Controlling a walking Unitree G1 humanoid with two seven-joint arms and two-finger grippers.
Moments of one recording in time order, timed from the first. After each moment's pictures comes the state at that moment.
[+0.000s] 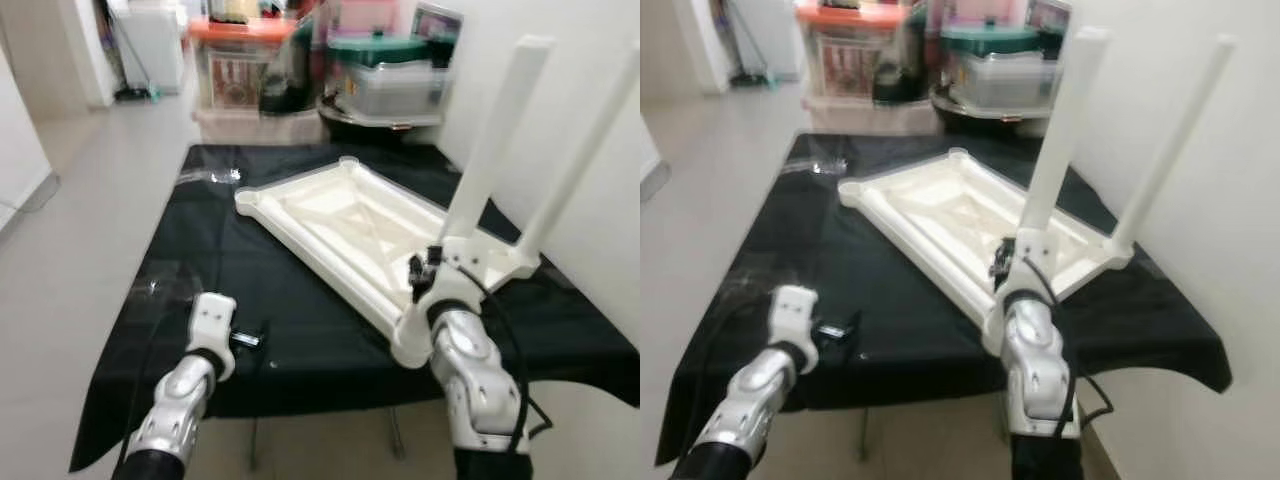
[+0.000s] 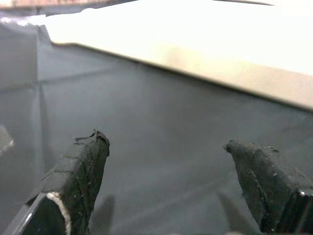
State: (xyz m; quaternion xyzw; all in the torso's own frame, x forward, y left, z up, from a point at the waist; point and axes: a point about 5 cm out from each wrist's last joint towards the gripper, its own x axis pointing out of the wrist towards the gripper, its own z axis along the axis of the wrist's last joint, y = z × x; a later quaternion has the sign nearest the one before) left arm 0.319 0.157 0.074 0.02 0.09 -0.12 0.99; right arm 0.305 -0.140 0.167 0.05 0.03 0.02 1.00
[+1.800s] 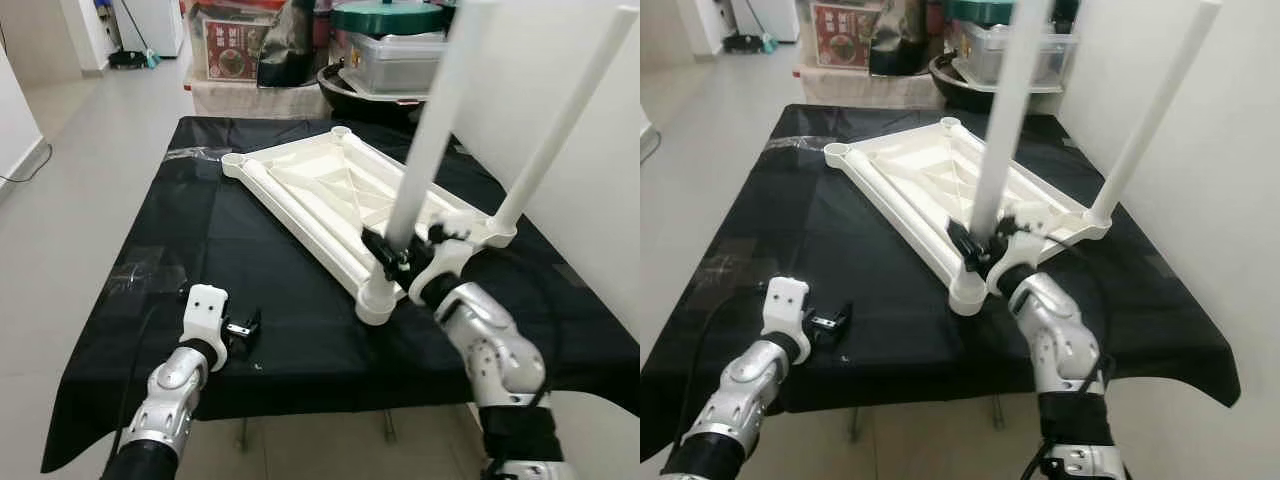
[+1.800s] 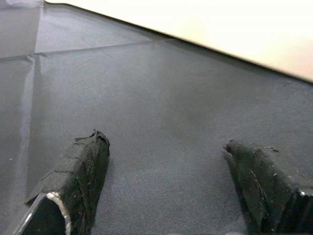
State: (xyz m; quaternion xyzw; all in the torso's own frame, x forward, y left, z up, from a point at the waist) left arm 0.313 0.163 0.069 0.02 0.09 -0.11 0.99; right arm 0.322 -0.138 0.194 0.11 -0.05 0.31 0.94
